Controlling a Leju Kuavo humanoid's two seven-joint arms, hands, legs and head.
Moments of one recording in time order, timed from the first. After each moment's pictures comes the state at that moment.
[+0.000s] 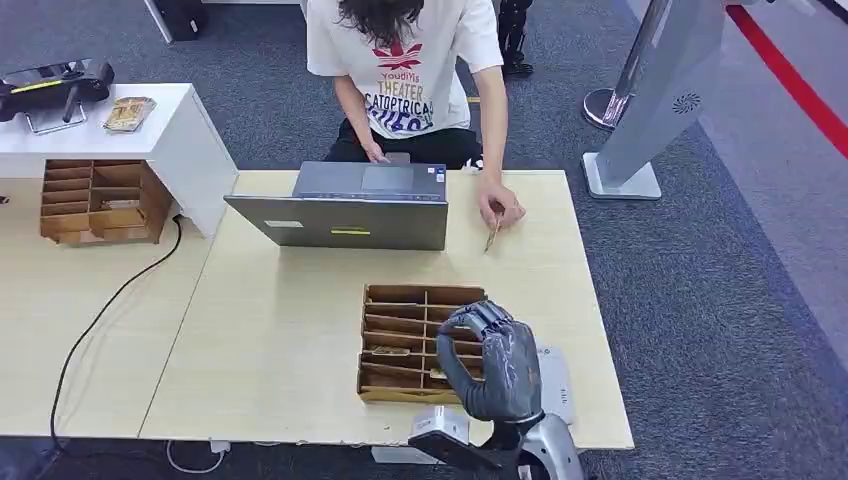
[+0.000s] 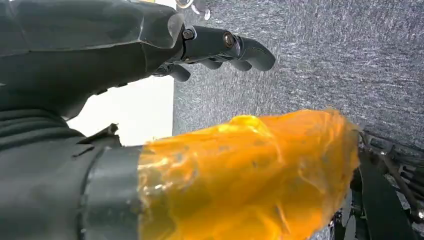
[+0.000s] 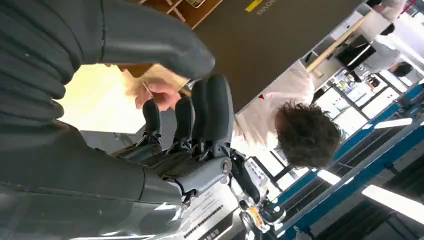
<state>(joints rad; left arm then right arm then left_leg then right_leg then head) -0.12 -0.17 1.30 -0.19 -1.13 -0.09 0.33 -0.05 0.01 0.62 -1.56 0.90 -0.53 -0.14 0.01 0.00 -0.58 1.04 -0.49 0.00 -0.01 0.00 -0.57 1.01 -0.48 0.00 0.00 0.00</state>
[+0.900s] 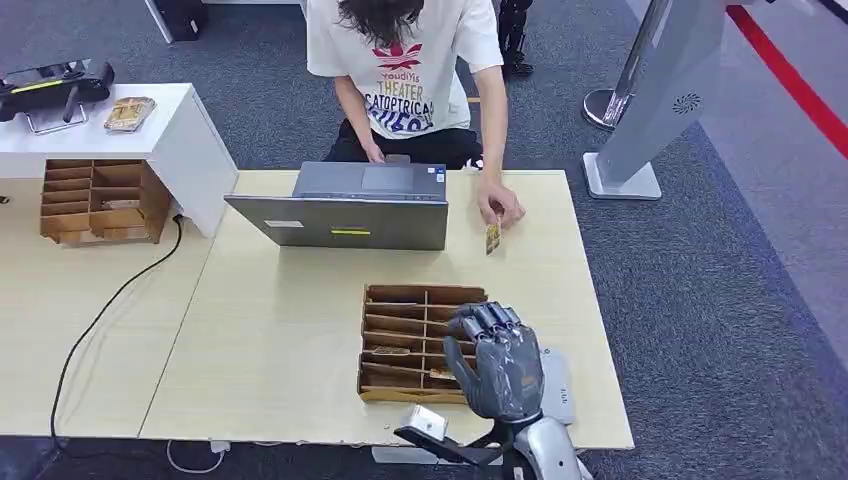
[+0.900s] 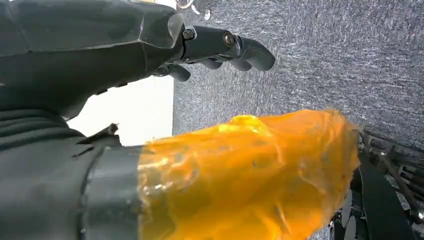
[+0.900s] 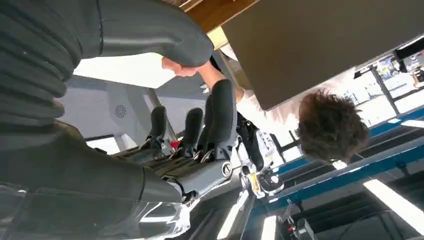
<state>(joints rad) -0.12 -0.17 1.30 -0.19 -1.13 -0.09 0.33 -0.09 -0.01 0.63 -1.45 1.20 -0.62 0.03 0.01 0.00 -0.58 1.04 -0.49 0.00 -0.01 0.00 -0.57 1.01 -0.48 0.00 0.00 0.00</state>
